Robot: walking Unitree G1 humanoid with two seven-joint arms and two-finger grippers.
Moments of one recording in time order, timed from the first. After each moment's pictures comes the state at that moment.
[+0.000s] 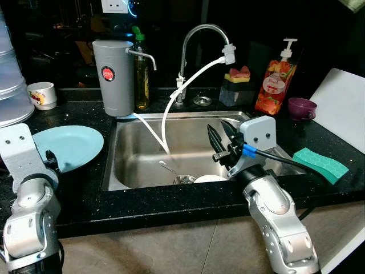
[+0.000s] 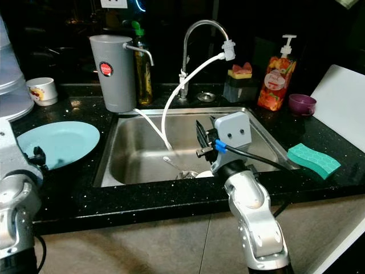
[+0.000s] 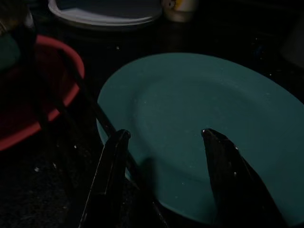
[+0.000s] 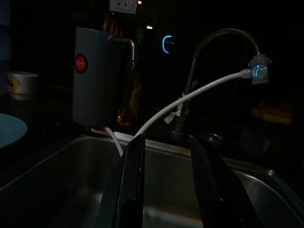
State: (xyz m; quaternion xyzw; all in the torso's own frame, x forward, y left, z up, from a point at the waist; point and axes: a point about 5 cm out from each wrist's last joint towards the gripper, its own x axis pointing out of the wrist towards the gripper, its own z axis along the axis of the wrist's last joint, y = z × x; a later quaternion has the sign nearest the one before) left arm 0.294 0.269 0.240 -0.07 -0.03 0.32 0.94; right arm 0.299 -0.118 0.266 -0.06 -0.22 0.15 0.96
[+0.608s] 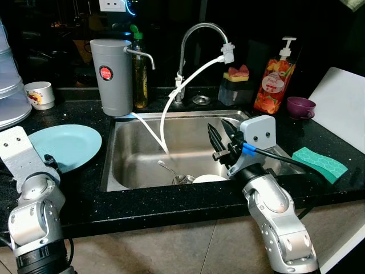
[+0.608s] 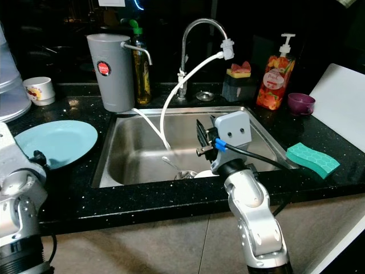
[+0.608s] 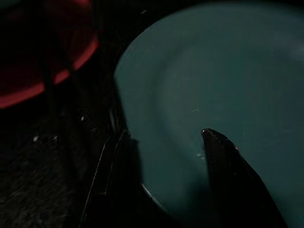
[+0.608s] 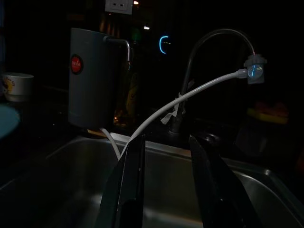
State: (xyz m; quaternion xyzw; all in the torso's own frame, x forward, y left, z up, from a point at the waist) left arm 0.304 0.279 0.226 -0.14 0.01 0.37 0.92; right arm 0.300 -0.118 0.268 -0.06 -0.23 0.15 0.96
